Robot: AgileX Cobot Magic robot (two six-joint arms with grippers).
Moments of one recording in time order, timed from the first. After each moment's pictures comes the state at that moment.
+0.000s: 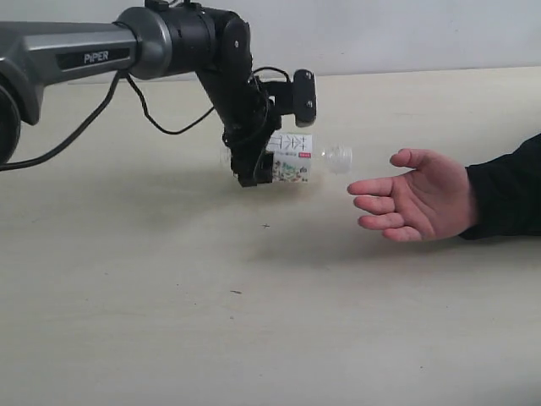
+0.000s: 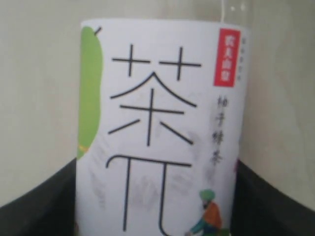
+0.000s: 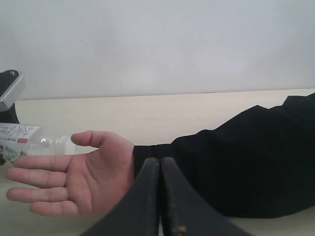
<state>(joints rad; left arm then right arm) -0.61 2.38 -1.95 -0.09 0.88 1.09 0.05 0.01 -0.01 0.00 0.24 0.03</state>
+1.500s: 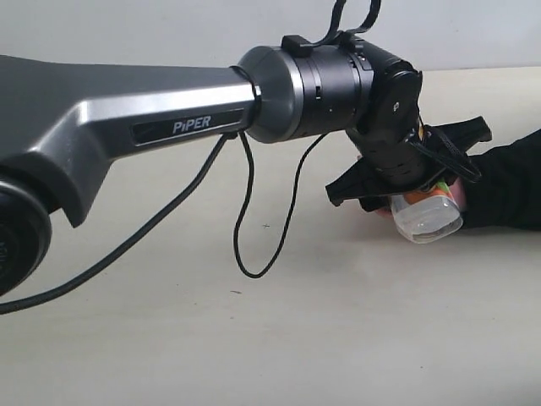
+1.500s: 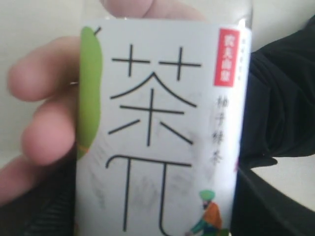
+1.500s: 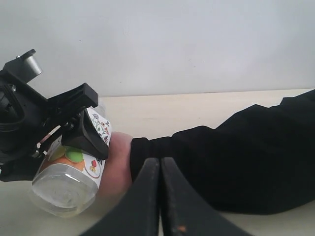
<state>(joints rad) -0.99 2.32 -1.95 -0.03 0.68 -1.10 0.05 0.01 -0.01 0.00 0.24 0.03</state>
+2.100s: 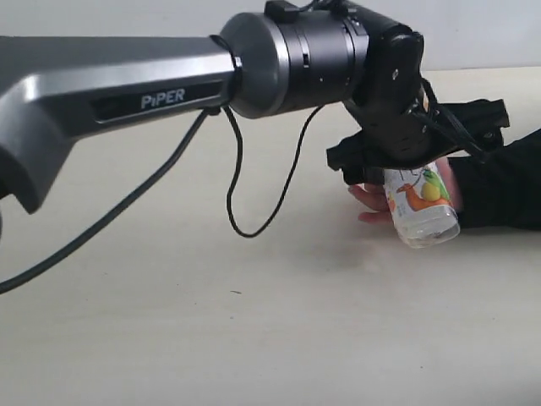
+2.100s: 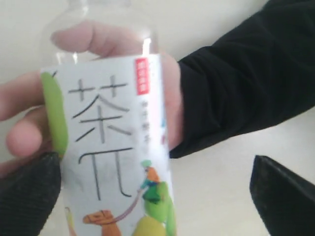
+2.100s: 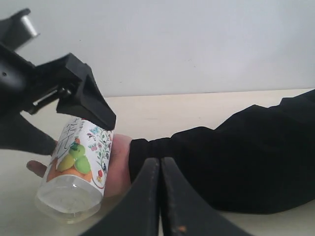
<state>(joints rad) -0.99 2.25 -1.95 -0.03 0.68 -0.85 0.05 0.01 -0.01 0.00 0.24 0.03</state>
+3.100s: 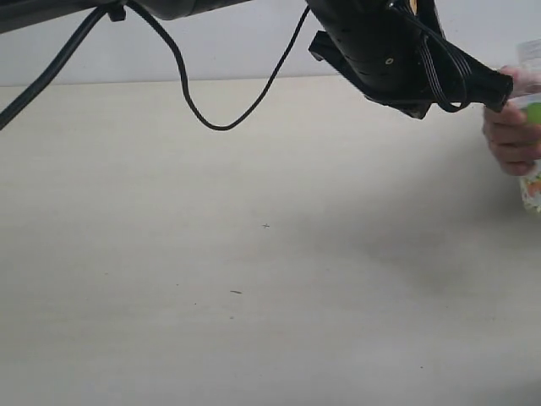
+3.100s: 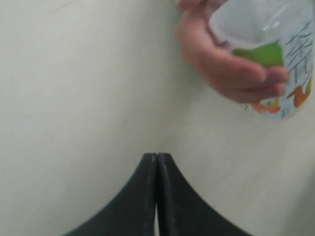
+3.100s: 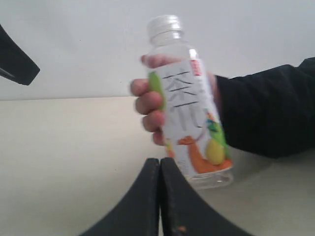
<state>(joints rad) -0.97 2.08 -1.95 -0.02 0.84 -0.20 0.05 0.01 -0.01 0.00 0.24 0.03</state>
